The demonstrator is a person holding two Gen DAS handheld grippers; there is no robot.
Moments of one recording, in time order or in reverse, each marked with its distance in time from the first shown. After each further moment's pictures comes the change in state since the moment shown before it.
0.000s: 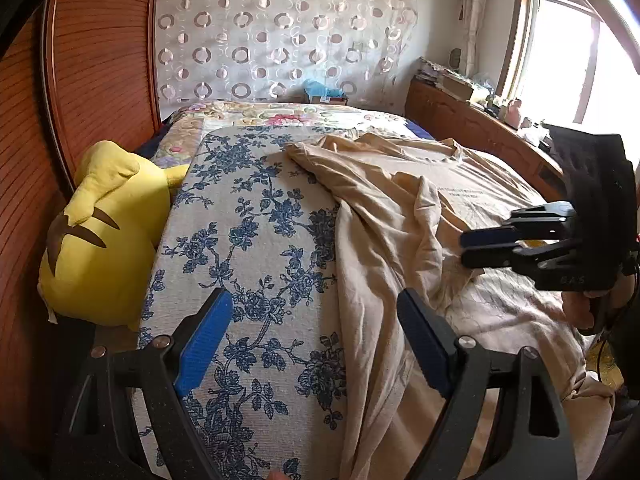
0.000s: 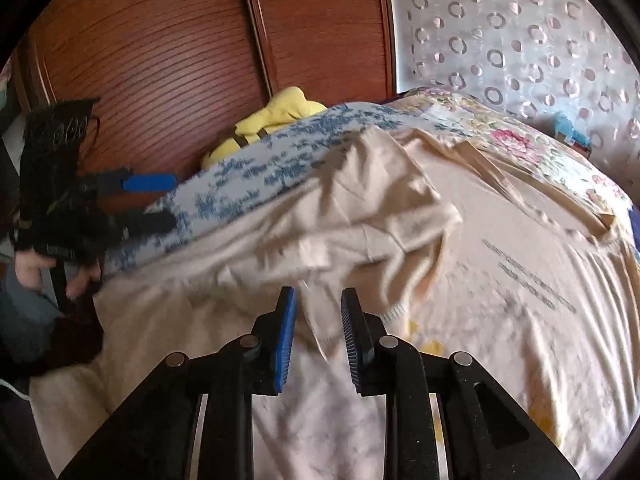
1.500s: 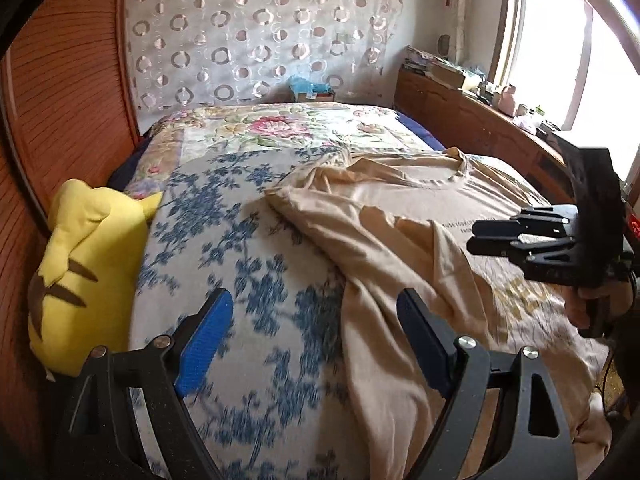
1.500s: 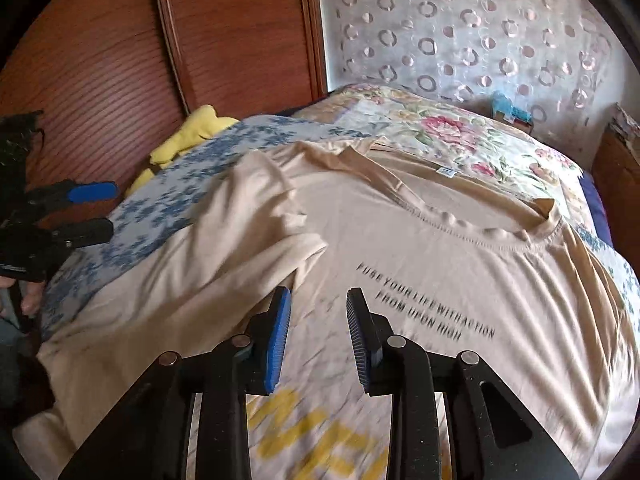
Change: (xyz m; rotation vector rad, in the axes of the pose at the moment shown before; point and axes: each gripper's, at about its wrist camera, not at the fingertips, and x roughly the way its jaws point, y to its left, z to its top) left arm 0.056 -0.010 0.069 0.068 0.041 -0.027; right arm -0.002 -0.060 0.010 0.137 -0.003 -0.207
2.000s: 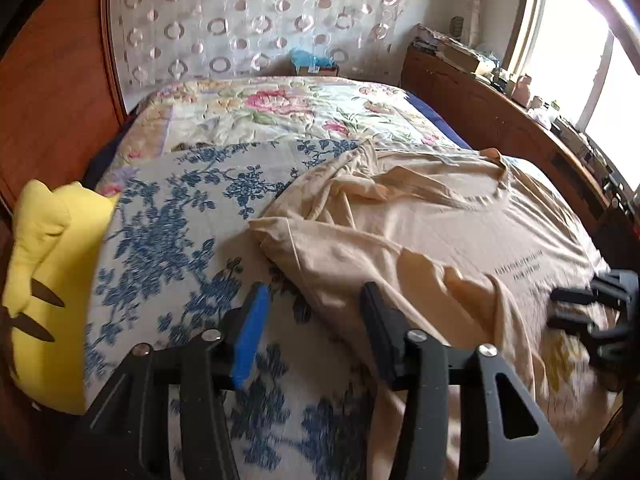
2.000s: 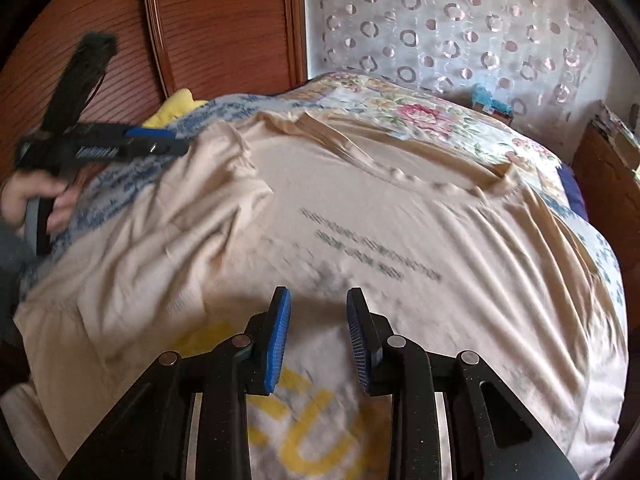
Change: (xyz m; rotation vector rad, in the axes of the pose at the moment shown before) left arm 0.085 0.010 0.050 -0.046 0.106 -0.011; right arm -0.034 -0.015 -0.032 -0.004 0.035 -0.078
